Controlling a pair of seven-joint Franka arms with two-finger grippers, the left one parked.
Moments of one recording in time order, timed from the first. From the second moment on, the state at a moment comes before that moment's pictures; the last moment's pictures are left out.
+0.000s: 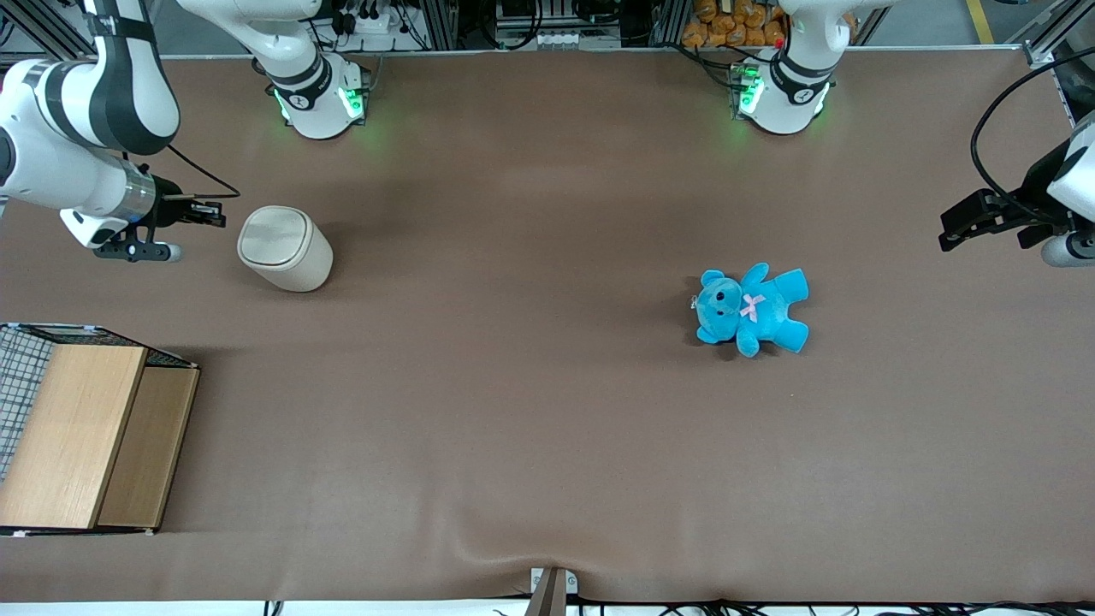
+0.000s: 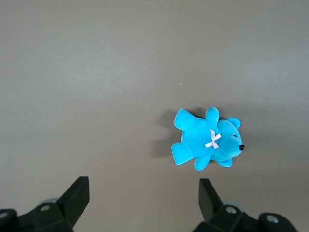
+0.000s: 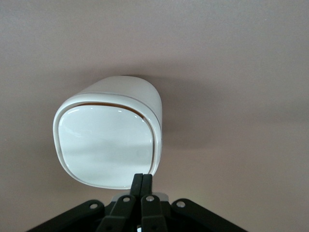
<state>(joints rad) -0.06 -0.15 -0.10 -2.37 0.04 1.92 -0.09</state>
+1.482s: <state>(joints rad) -0.05 -0.07 -0.10 -2.46 0.10 2.05 -0.09</state>
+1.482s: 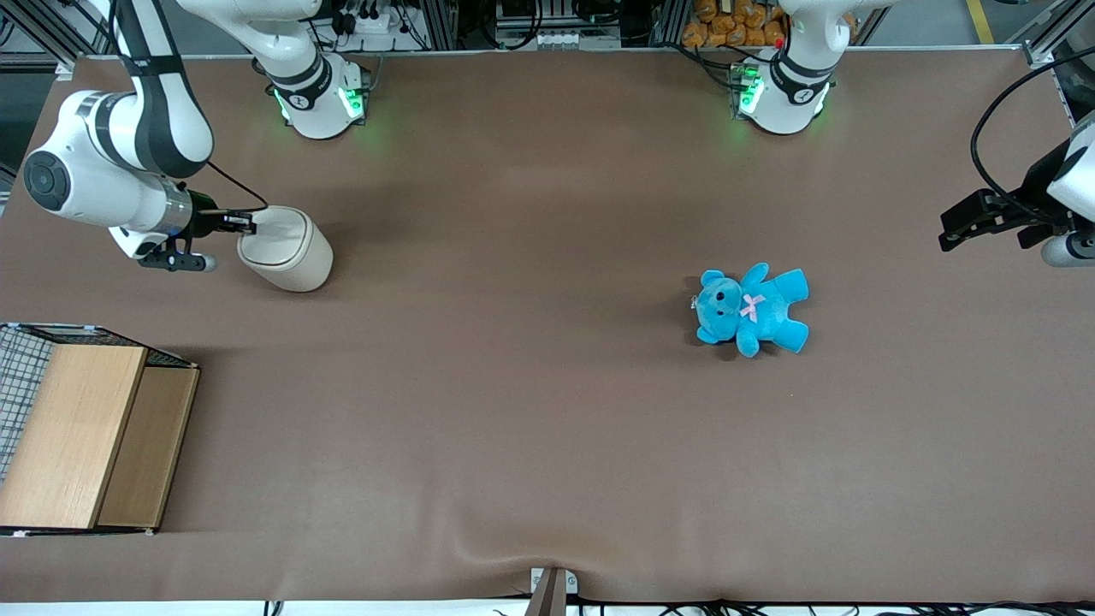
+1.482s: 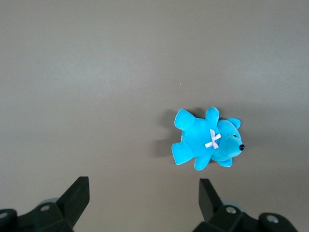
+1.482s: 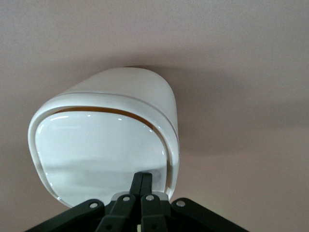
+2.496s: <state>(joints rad) -0.05 -0.07 -0.10 -2.44 0.11 2.02 -0.09</state>
